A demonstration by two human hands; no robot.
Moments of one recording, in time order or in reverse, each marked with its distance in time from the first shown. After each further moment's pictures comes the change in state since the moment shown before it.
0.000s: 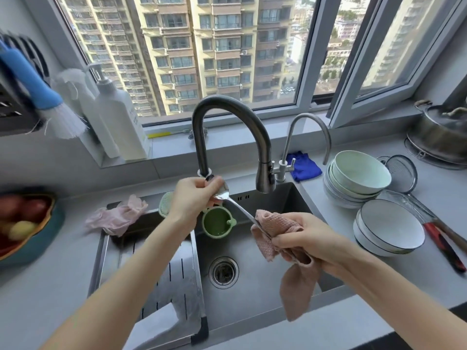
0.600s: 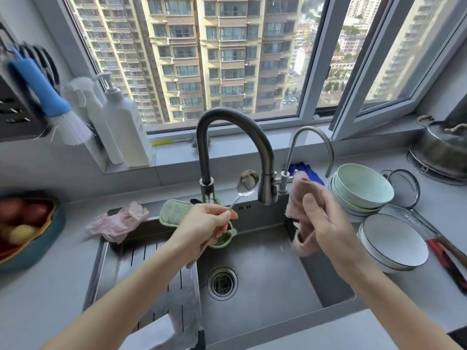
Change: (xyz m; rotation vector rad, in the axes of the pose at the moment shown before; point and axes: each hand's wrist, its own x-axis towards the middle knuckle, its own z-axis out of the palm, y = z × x) left_hand -0.029 0.010 -0.001 -0.036 -0.264 -0.209; right_hand 0.000 -0.015 -0.008 0.000 0.527 -0.422
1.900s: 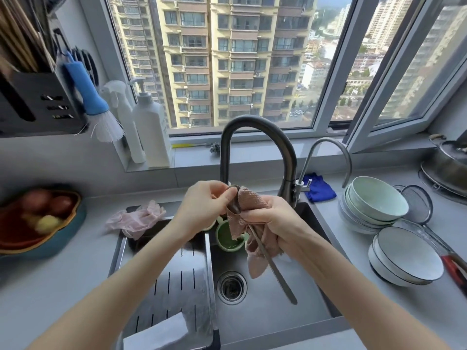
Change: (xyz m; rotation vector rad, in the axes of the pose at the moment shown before) left_hand -0.016 0.022 -0.048 0.463 0.248 0.461; right_hand 0.028 -0.006 0.098 0.170 -0.477 0.316
